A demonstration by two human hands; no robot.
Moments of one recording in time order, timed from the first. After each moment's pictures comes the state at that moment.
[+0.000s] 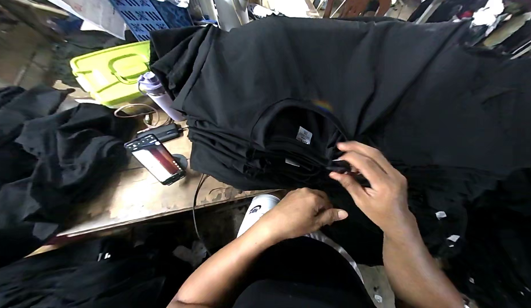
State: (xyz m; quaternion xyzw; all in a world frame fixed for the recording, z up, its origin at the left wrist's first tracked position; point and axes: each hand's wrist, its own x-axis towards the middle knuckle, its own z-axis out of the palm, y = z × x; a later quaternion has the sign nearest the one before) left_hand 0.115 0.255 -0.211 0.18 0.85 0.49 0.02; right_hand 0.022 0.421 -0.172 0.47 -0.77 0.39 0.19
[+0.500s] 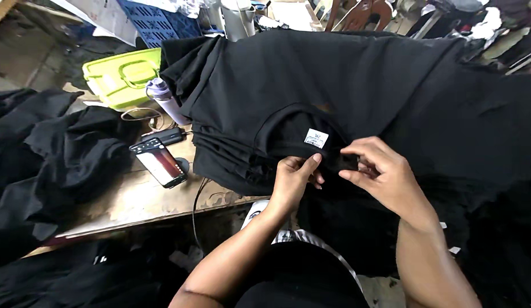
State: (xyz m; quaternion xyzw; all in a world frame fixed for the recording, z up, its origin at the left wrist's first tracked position) left_hand 0.078 0.260 -0.188 -0.13 0.52 0.83 -0.15; right_hand -0.013 0.435 -0.154 0.46 -0.77 0.43 0.04
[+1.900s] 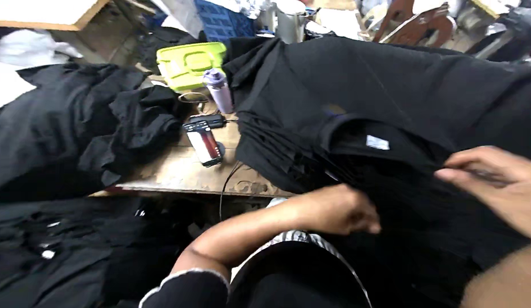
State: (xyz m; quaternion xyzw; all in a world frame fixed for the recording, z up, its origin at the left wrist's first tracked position) left_hand 0.102 0.231 -0.162 0.26 0.86 0.43 -0.07; right_hand -0.058 0.479 -0.099 0.44 -0.85 0.27 0.06
